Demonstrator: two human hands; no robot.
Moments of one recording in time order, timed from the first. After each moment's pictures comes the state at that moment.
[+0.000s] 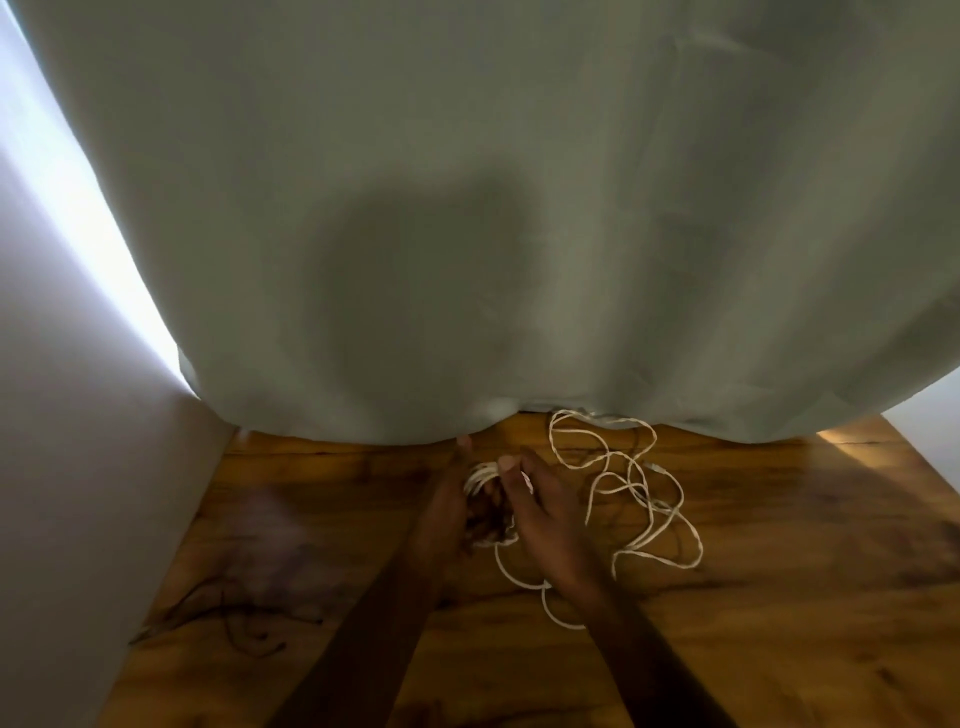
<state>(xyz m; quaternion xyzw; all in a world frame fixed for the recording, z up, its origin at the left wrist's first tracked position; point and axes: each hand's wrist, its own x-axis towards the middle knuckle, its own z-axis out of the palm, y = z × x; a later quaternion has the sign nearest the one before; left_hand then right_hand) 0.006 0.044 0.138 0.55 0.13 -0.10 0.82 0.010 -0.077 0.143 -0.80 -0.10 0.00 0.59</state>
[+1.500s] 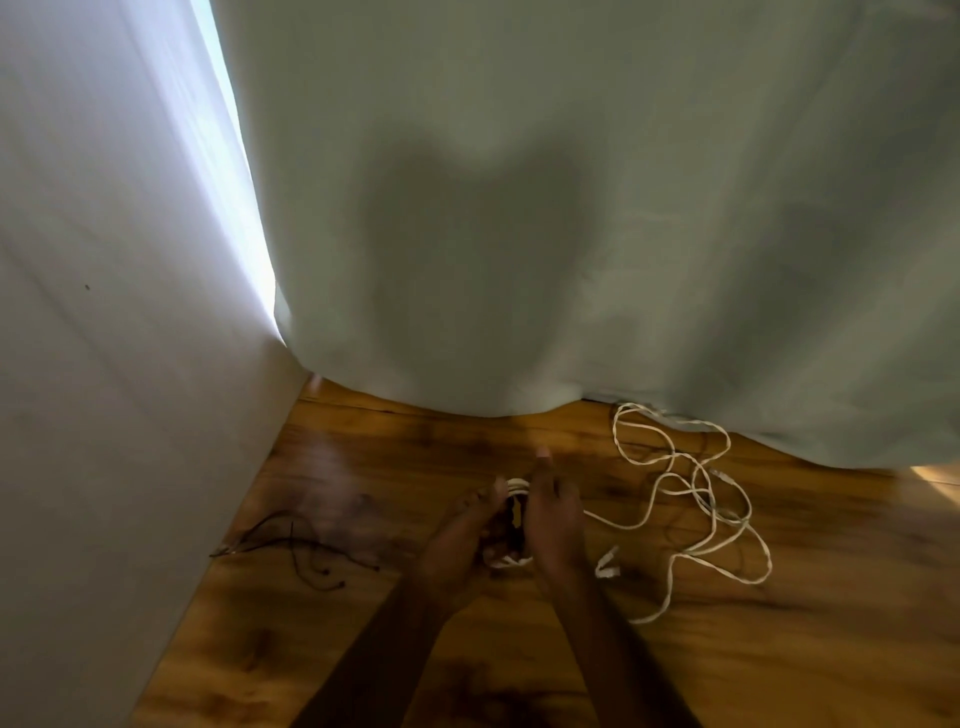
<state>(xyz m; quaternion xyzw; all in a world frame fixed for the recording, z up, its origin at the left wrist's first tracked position) -0.051 0.097 0.093 0.43 0.07 -0.12 0.89 -0.014 0.002 0.130 -0.77 0.12 0.06 0.63</state>
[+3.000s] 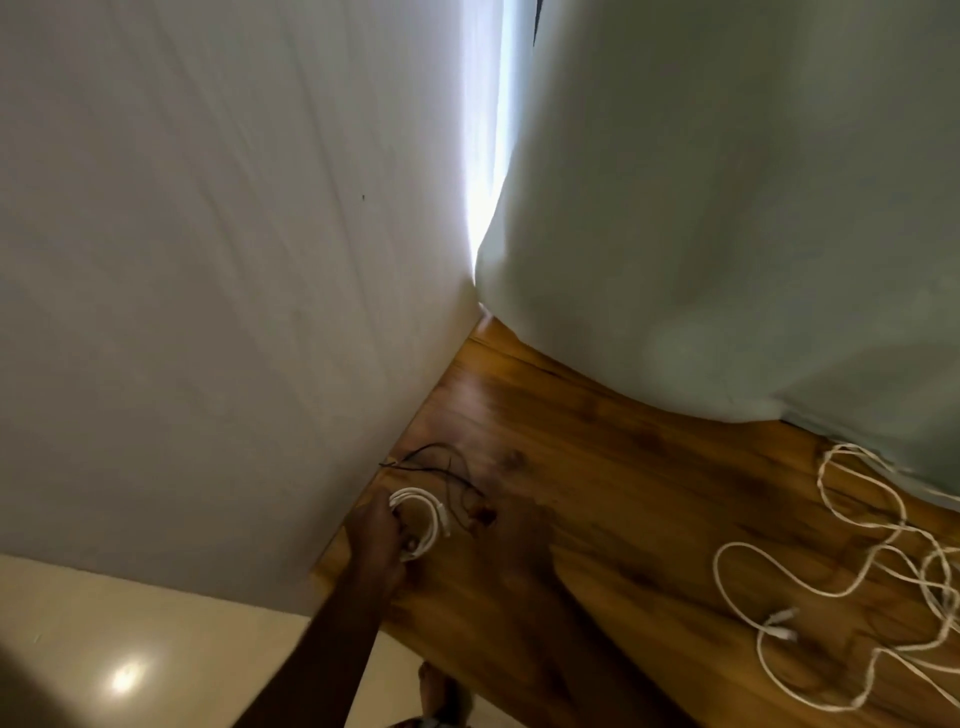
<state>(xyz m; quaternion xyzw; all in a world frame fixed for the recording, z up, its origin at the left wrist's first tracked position) -0.156 0.301 -0.010 0.37 0.63 0.23 0.64 -0.072 0.176 0.004 -0.91 -0.21 0.26 0.25</state>
